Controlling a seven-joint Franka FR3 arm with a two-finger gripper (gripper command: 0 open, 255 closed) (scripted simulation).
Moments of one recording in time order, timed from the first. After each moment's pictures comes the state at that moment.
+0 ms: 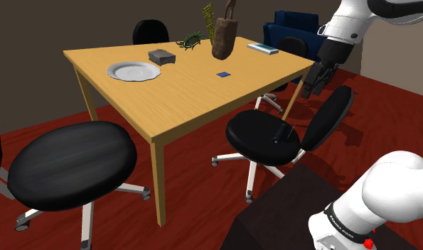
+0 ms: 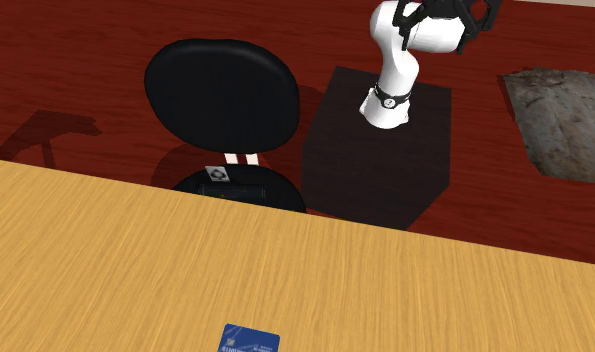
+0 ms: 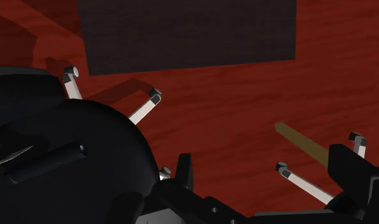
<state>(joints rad) -0.02 -0.78 -0.03 -2.33 0.09 1.51 -0.05</state>
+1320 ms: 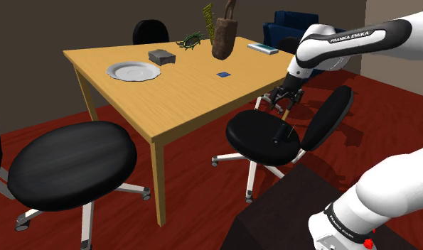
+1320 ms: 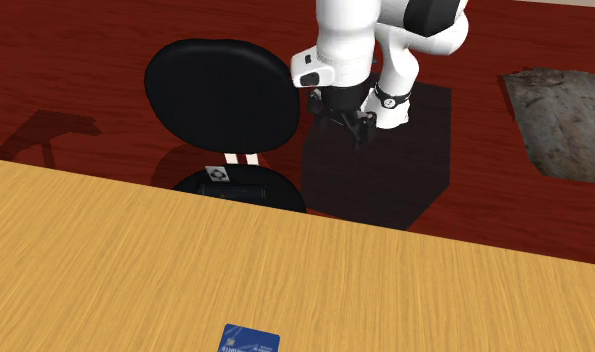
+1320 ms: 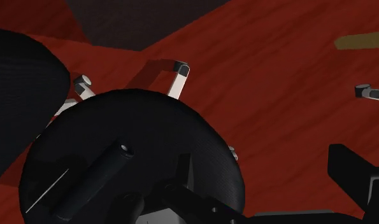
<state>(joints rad) -0.18 -0.33 -0.12 -2.40 0.05 2.06 0.09</state>
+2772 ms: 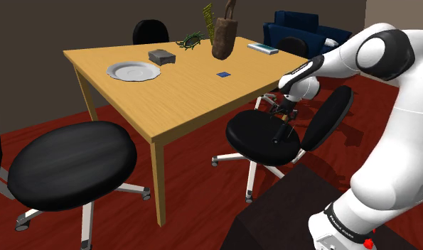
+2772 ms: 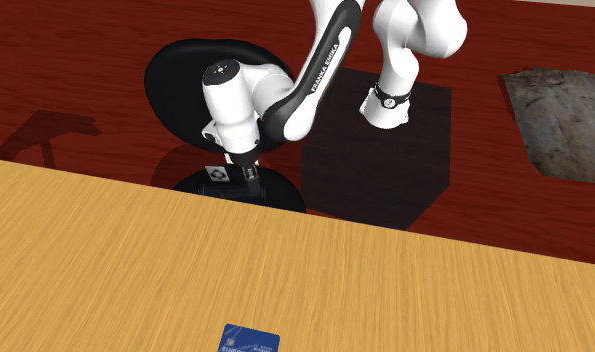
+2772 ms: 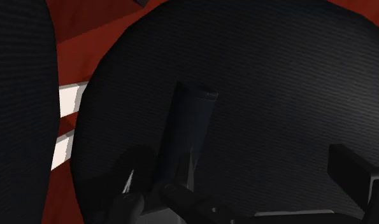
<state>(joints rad) -0.35 0.36 -0.25 -2.11 0.24 2.46 0.14</state>
